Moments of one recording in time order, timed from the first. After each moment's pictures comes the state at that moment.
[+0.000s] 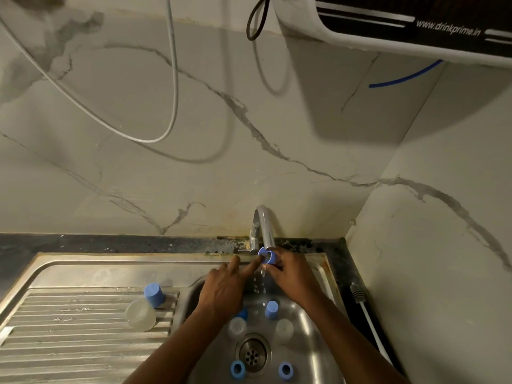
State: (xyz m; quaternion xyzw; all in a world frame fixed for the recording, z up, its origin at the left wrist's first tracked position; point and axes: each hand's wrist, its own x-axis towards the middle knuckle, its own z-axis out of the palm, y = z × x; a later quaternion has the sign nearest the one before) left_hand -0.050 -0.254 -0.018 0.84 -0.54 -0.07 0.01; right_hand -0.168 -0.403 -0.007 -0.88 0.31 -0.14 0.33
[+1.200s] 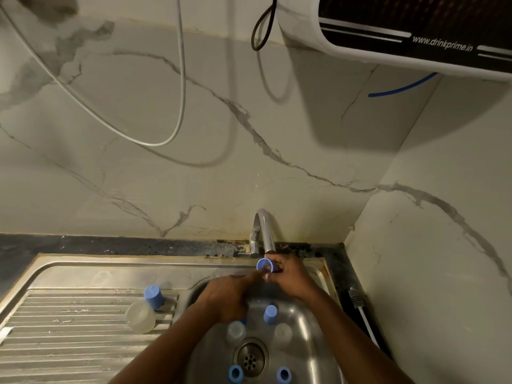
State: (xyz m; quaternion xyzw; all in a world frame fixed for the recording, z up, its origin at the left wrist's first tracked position) left_hand -0.038 -0.246 -0.016 0.79 -0.57 -0.20 0.13; right_hand -0.161 -0.415 -0.017 -0.80 0.36 -0.07 0.47
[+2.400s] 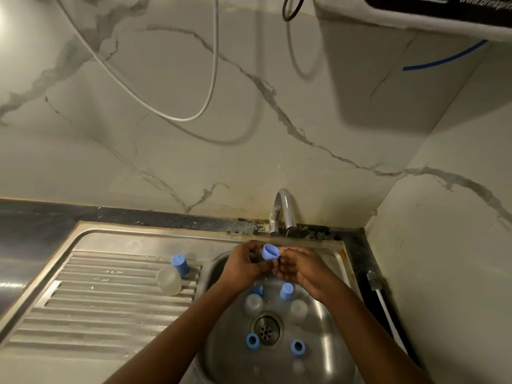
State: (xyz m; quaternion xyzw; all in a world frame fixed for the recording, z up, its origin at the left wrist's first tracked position) left_hand -0.060 -0.219 -0.012 0.68 -0.33 -0.30 0.58; right_hand -0.179 -0.359 0.010 -0.57 0.37 -0.08 0.73
